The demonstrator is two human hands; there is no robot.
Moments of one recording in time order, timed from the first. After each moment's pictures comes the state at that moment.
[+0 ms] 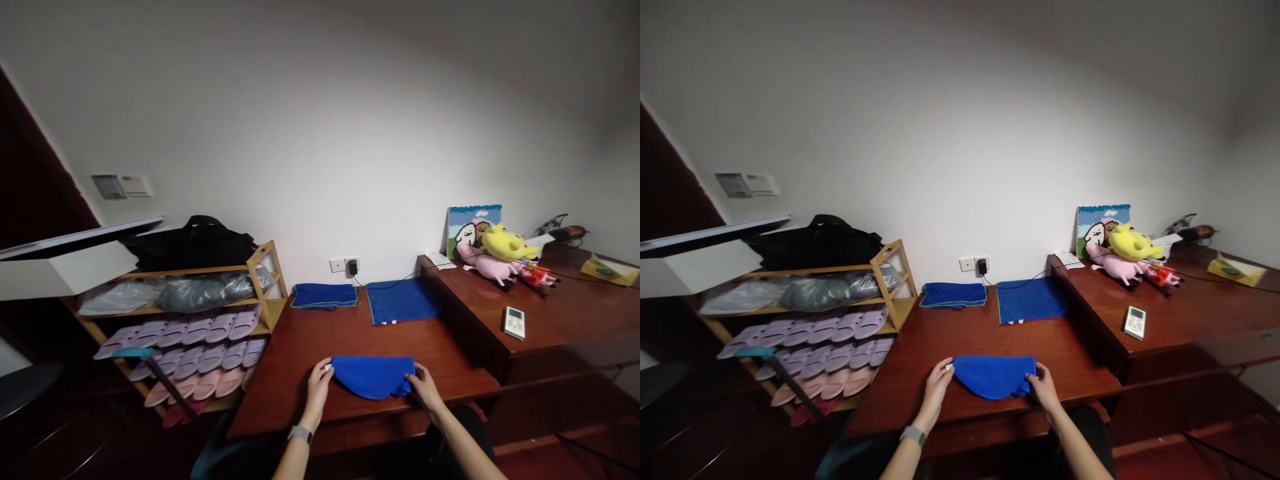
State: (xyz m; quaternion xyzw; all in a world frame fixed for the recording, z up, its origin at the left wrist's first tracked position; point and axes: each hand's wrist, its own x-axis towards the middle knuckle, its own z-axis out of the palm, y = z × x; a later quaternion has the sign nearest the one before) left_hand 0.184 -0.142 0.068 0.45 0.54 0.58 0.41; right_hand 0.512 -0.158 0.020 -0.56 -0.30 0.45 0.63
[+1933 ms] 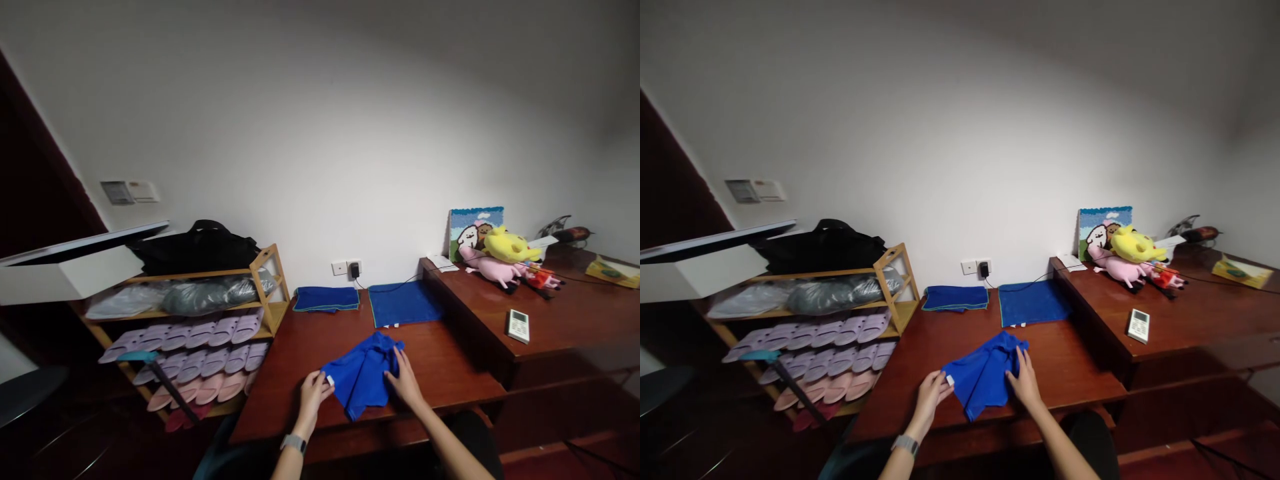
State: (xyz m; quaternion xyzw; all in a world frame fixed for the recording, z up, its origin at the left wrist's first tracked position) left_hand 0.171 -0.157 0.096 0.40 0.54 0.58 0.46; right_hand 0.467 -0.134 0.052 -0.60 -0.56 0.28 0.50
